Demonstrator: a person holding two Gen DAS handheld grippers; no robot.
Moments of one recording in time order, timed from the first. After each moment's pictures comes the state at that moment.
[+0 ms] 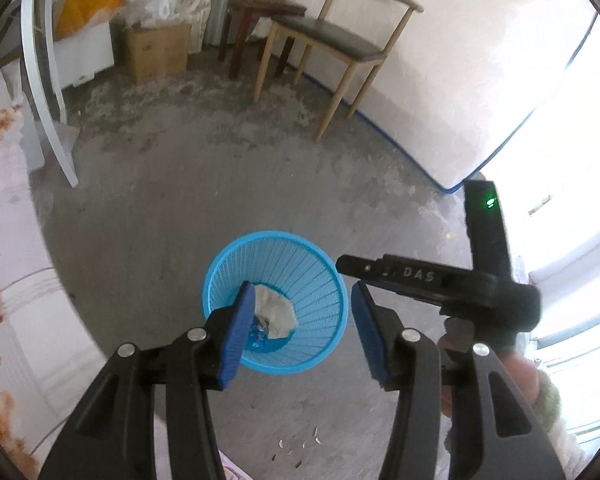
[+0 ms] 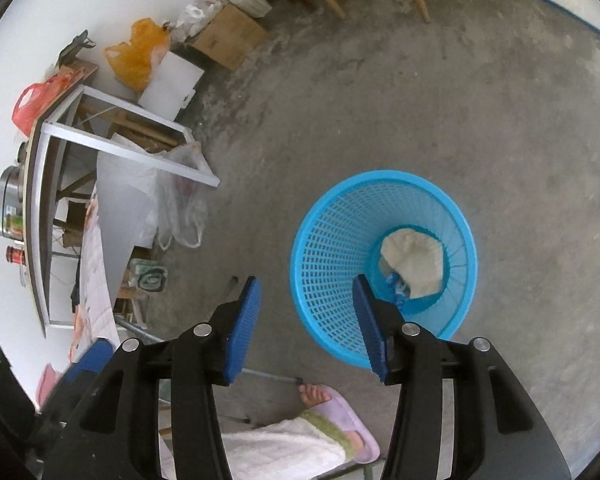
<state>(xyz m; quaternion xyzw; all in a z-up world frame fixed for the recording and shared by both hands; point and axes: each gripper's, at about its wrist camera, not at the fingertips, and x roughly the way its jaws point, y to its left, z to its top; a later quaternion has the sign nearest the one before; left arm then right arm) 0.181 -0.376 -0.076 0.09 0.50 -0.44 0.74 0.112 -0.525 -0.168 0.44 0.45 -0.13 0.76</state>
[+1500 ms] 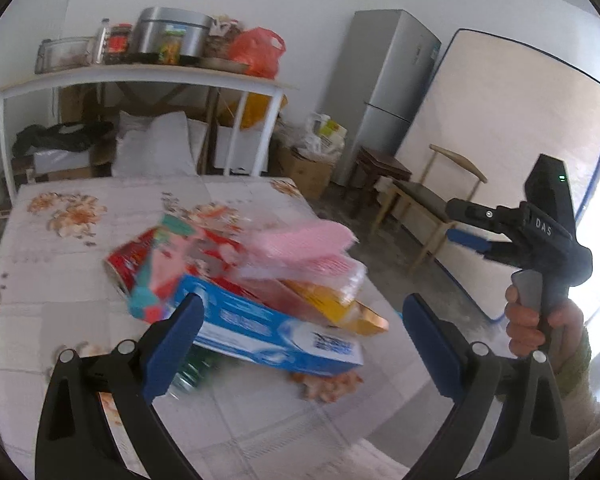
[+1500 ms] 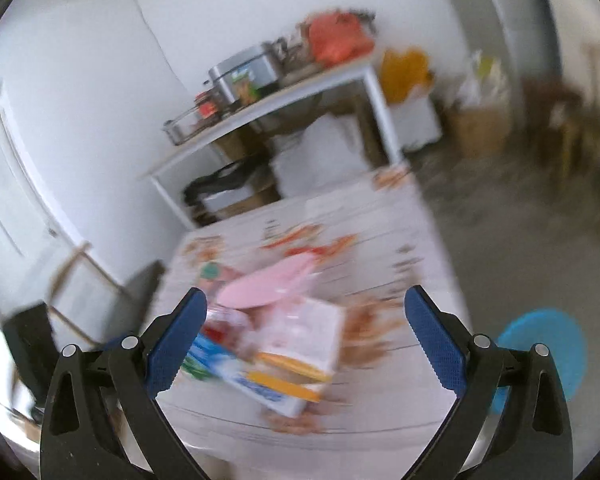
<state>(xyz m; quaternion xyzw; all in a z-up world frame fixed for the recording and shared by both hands) 0.101 0.061 0.042 -0.06 0.31 -0.27 0.91 0.165 -0.246 0.011 0.22 0.33 0.15 0.90</state>
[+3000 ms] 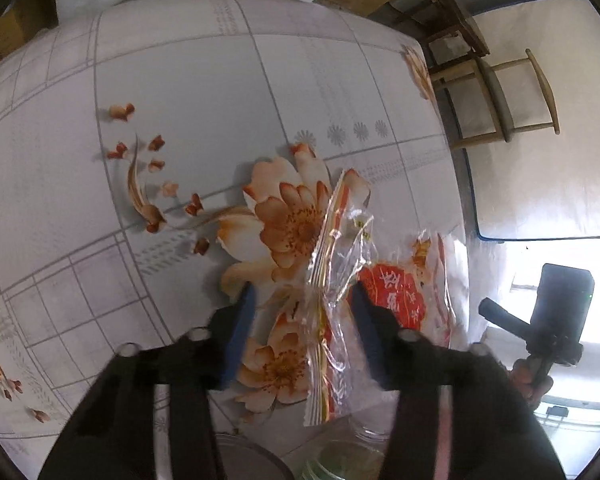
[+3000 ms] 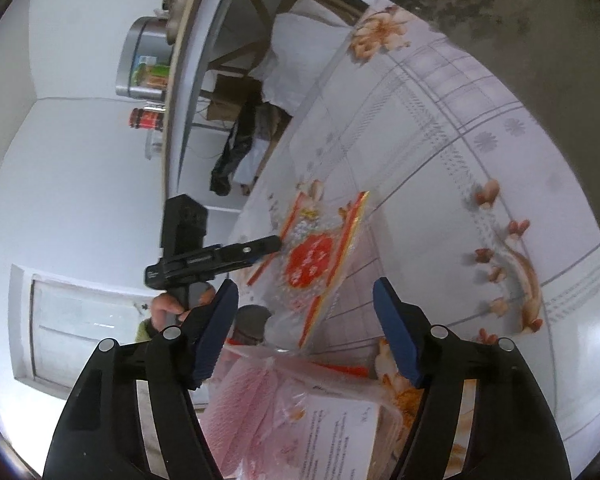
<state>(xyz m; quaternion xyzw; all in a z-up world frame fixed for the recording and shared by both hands) 0.499 0.024 -0.104 -0.07 0.70 -0.29 0.64 0.318 -0.262 -0.098 0.47 0.47 0.22 0.72</state>
